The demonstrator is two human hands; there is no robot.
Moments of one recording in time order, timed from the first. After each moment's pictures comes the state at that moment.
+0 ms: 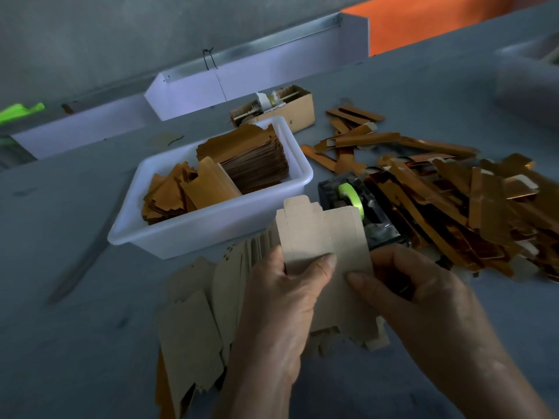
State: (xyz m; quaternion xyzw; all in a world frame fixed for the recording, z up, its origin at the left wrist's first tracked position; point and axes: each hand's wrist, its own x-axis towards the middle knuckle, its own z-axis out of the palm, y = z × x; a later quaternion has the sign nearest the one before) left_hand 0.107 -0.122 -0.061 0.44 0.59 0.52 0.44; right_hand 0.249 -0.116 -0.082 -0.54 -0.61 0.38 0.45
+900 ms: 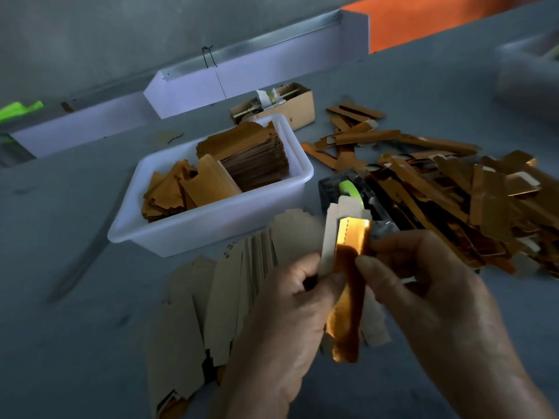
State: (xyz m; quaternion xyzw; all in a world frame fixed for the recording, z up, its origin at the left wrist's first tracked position) left_hand 0.107 -0.134 -0.053 0.51 0.55 0.42 0.51; right_hand 0.244 -0.126 -0.064 -0.55 -0.56 0.41 0.47
